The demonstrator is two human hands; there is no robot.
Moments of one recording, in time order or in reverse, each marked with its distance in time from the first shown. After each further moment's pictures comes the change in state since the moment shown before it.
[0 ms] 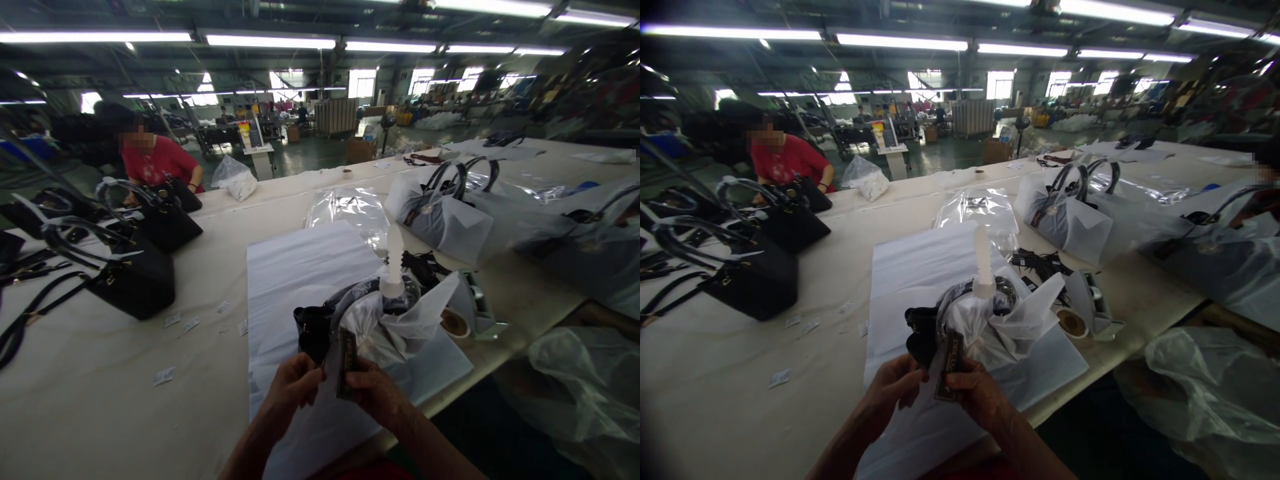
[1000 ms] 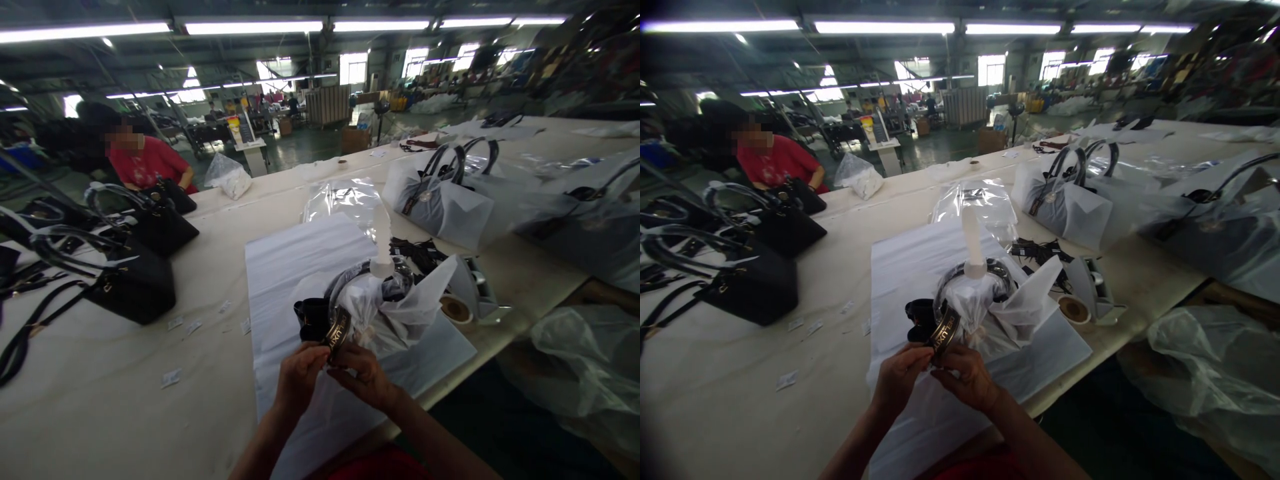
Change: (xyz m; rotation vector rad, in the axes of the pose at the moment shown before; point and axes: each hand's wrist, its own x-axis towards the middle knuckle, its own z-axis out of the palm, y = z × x) left_hand 0.017 -0.003 -0.002 0.399 0.221 0.402; right_hand 0.017 0.002 -0.014 -1.212 -0.079 -0.700
